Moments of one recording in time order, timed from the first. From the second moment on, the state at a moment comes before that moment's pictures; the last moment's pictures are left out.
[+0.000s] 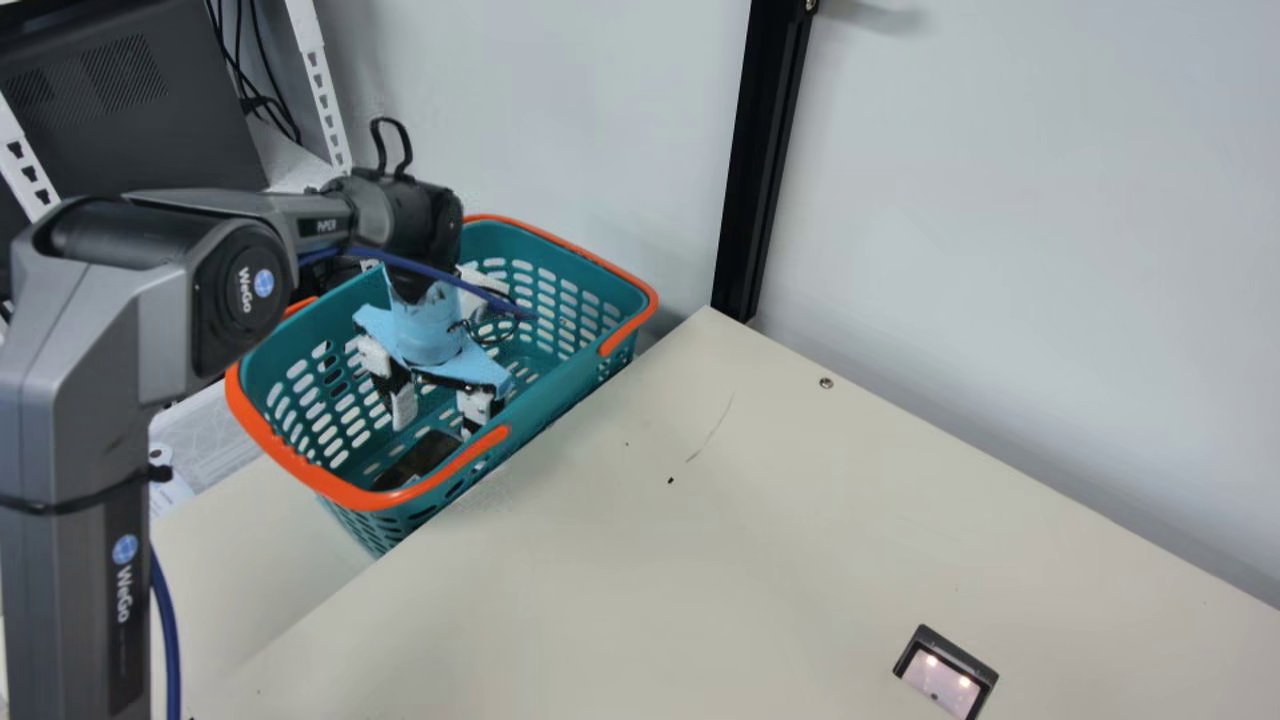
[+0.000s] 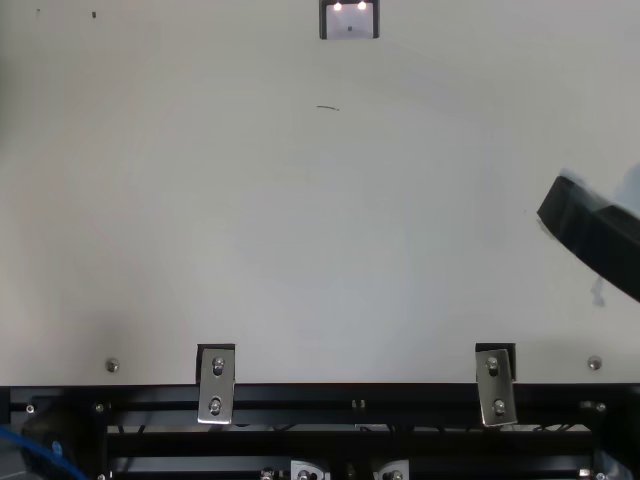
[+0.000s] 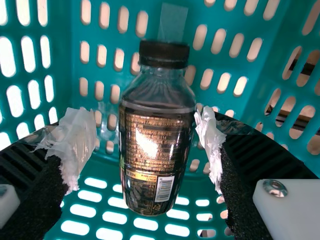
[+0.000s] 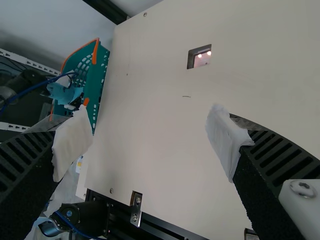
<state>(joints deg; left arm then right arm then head) 28.2 128.9 -90.2 5.3 58.9 11.6 -8.6 48.7 -56.2 44.4 69.9 -4.2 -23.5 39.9</state>
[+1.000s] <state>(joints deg) 29.9 133.4 -87.5 1.4 52.2 13.9 -8.6 48.7 -56.2 44.4 69.9 -4.2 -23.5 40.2</state>
